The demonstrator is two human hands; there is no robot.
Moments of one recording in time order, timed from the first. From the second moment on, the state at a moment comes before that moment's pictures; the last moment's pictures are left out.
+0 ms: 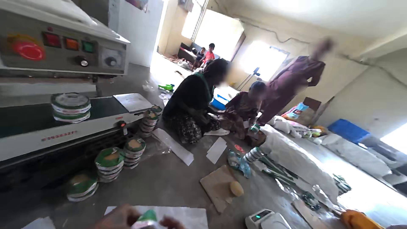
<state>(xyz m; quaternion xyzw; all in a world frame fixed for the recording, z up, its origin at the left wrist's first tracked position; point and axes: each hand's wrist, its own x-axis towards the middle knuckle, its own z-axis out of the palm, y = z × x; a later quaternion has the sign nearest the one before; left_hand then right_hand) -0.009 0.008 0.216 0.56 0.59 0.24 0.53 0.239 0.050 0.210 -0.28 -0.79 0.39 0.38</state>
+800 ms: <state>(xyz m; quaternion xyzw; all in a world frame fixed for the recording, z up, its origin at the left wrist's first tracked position) -0.006 0.171 0.097 0.72 0.62 0.09 0.29 0.125 0.237 0.121 -0.37 -0.89 0.12 -0.26</state>
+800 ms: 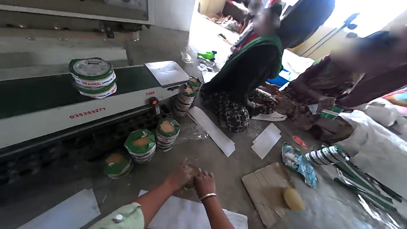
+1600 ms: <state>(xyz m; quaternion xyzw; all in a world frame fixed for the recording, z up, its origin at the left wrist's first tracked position) 0.011 0.199 0.116 0.72 0.57 -0.06 0.39 0.105 0.153 0.056 -0.81 -0.53 0.25 0.09</state>
